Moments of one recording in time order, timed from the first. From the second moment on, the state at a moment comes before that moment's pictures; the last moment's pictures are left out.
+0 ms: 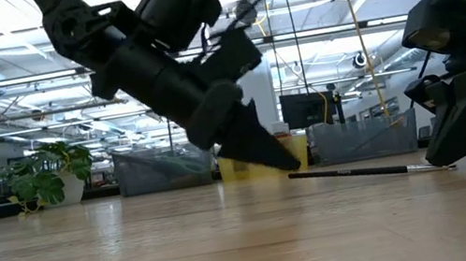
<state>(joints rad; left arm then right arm) -0.14 2.01 1.03 0.33 -0.10 0.02 0.57 1.53 0.42 0.22 0.39 0.48</state>
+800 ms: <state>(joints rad) -0.11 2.12 1.05 0.38 0.13 0.03 0.57 1.54 0.42 0.23 0.39 0.46</state>
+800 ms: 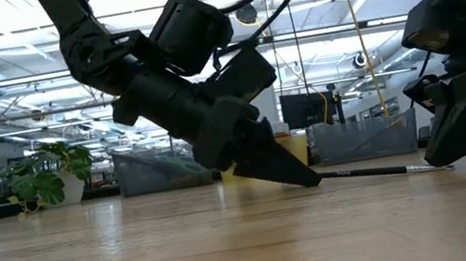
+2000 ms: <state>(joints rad) -0.11 1.68 0.67 0.78 0.05 0.05 0.50 1.17 0.14 0.80 0.62 0.32</state>
